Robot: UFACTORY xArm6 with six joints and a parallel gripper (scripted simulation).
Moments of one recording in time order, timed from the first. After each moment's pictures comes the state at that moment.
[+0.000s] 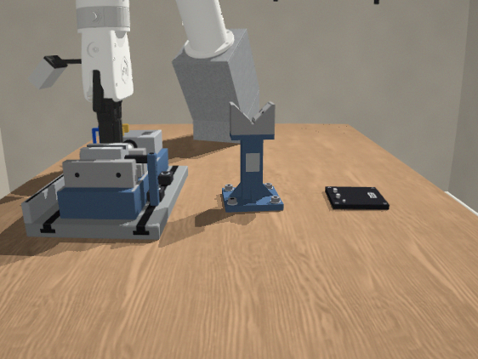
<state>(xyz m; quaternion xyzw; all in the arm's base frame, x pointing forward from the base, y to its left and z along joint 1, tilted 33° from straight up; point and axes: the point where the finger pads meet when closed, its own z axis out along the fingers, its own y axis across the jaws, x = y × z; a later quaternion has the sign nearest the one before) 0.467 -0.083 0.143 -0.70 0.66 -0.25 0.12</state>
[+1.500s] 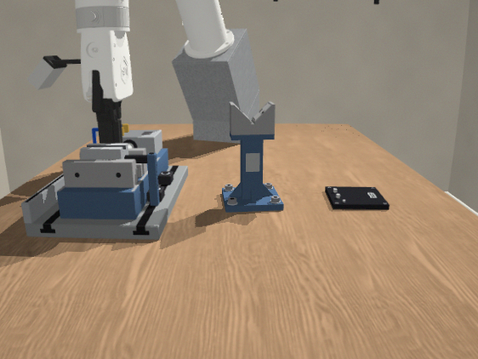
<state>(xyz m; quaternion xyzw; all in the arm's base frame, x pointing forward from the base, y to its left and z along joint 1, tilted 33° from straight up) 0.469 -0.083 0.144 -0.70 0.66 -0.25 0.12</state>
